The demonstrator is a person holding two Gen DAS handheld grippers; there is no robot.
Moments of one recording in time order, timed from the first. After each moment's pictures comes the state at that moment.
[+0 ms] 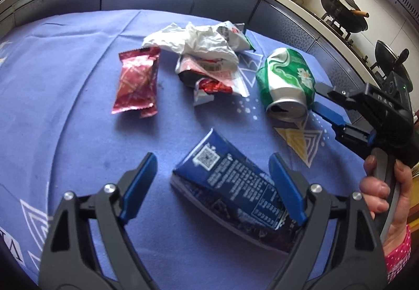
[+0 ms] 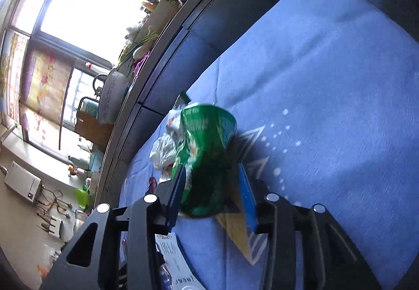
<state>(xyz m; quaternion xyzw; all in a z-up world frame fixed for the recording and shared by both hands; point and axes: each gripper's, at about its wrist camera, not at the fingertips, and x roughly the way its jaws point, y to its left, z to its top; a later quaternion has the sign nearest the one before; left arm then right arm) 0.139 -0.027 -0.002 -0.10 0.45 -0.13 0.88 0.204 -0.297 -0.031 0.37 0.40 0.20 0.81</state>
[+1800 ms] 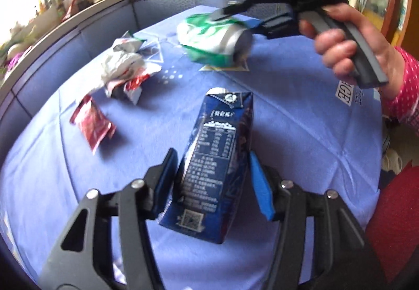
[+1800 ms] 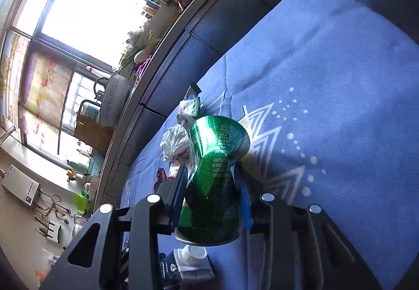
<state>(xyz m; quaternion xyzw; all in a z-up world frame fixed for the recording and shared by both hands) 0.082 -0.023 -0.001 0.20 0.38 -0.39 0.82 0.160 -0.308 -0.014 0.39 0.38 0.17 0.82</state>
